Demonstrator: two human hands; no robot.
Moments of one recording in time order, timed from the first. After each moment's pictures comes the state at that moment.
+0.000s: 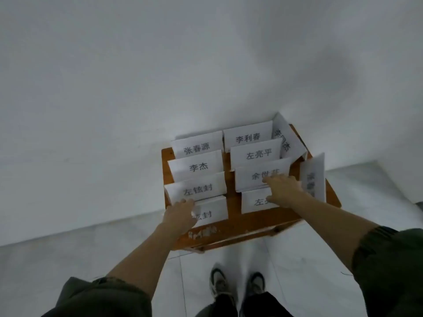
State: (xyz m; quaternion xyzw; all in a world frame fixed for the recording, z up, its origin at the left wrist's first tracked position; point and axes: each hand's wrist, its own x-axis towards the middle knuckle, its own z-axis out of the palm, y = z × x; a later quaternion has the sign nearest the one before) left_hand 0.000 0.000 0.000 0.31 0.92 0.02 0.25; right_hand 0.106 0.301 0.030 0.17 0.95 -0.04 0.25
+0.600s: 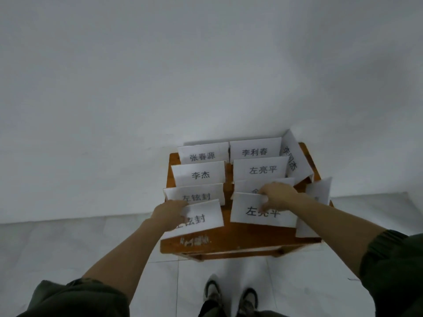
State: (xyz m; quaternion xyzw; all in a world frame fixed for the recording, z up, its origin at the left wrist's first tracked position) left_hand -0.002 0.015 0.033 0.20 0.93 0.05 0.31; right_hand 0.075 0.331 0.048 0.08 0.94 -0.12 0.33
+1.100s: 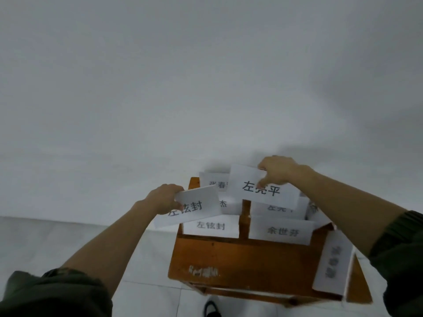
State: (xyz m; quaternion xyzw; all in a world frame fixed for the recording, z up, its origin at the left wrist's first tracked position) left_hand -0.070 -0.009 0.129 0.17 0.96 0.08 0.22; right_hand -0.051 0.327 0.170 -0.01 0.98 -0.04 0.20
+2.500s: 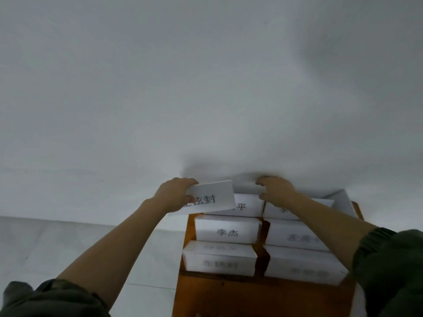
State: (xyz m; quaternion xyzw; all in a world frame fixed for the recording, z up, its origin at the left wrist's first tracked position) left_hand -0.221 0.019 0.106 0.21 0.95 0.10 0.22; right_hand -0.183 0.327 0.043 0.03 0.97 -0.10 0.24
